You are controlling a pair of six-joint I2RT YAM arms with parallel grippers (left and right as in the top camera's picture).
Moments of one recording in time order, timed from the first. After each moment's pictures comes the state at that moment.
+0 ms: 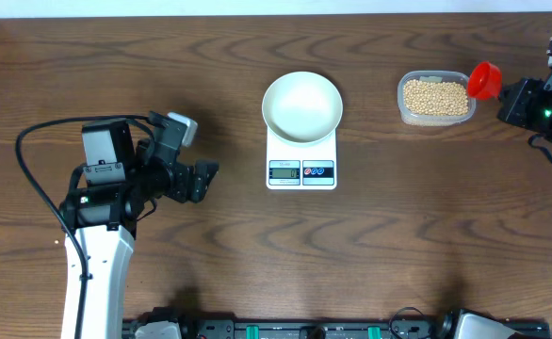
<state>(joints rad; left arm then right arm) 0.11 1.14 0.96 -0.77 0.51 0.37 -0.29 1.38 1.45 -0.87 -0.34 0.13</state>
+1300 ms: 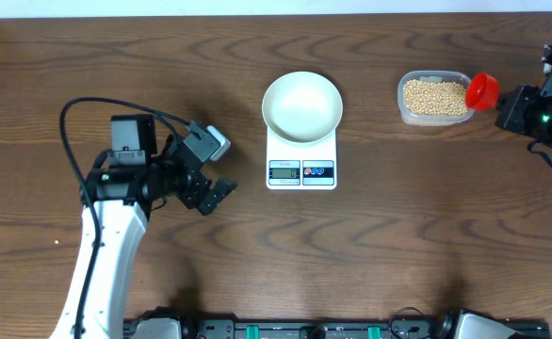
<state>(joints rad) 0.03 1.27 0.96 -0.81 0.55 0.71 -0.29 1.38 1.45 -0.93 -0.33 0.10</state>
